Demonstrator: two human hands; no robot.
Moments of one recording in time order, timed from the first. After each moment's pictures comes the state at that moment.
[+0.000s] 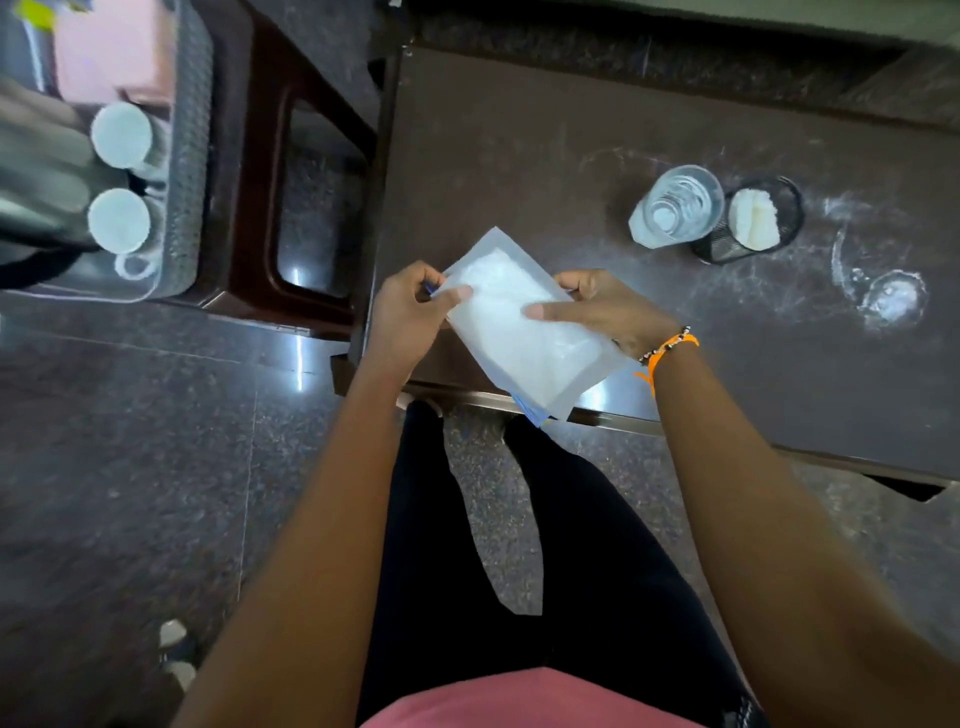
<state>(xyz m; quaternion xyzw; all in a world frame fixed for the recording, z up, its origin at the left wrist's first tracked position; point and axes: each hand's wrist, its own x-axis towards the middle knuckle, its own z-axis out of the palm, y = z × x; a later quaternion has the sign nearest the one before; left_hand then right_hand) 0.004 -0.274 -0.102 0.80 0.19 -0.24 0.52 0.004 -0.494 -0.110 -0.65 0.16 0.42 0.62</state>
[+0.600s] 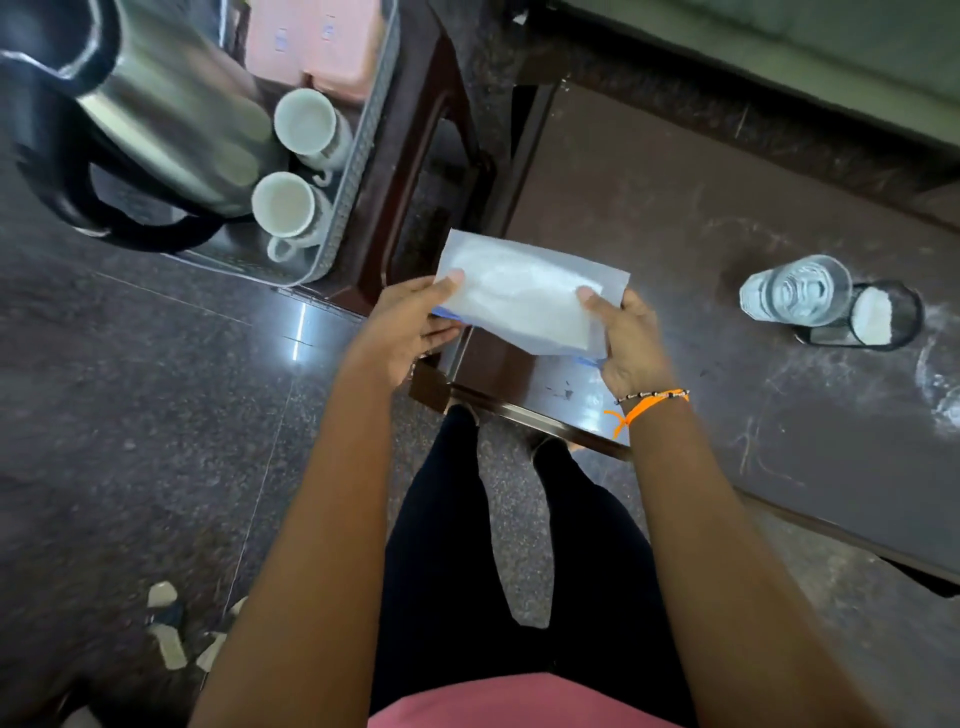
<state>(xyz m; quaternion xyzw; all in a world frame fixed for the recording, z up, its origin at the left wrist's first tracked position) 0.030 -0.128 -0.082 0.56 0.39 -0.30 0.67 0.031 -0.338 -0.099 -0.55 0.39 0.21 0.71</state>
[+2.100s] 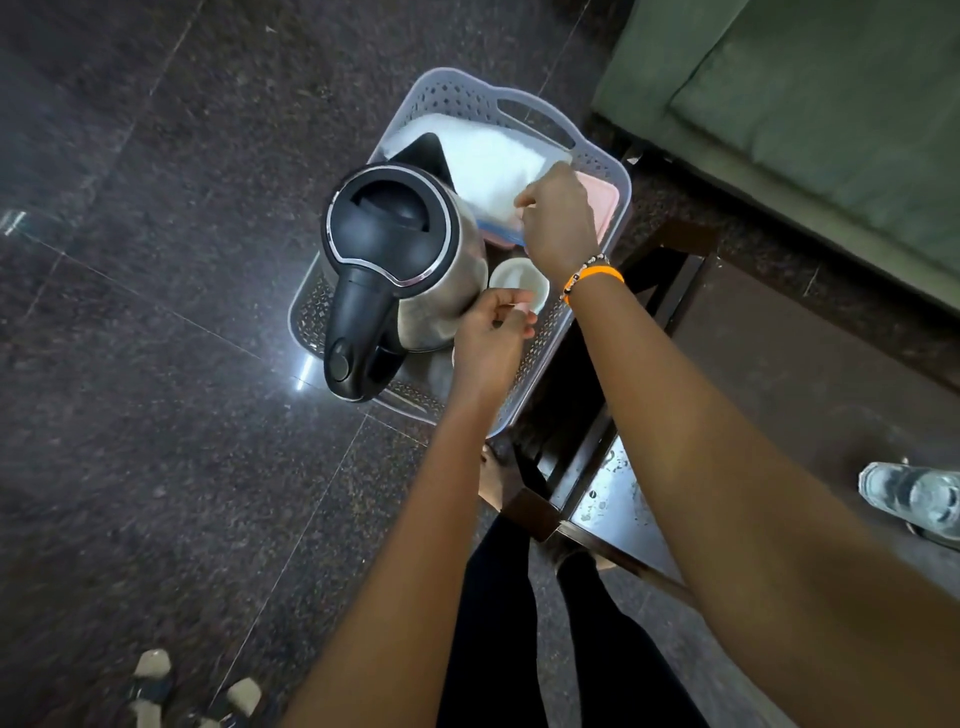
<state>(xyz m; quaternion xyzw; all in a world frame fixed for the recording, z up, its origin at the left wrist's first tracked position) 0.143 0.009 -0.085 0.61 0.37 -0.10 0.70 0.267 -0.038 -0.098 -0.95 -0.05 0.18 0.26</state>
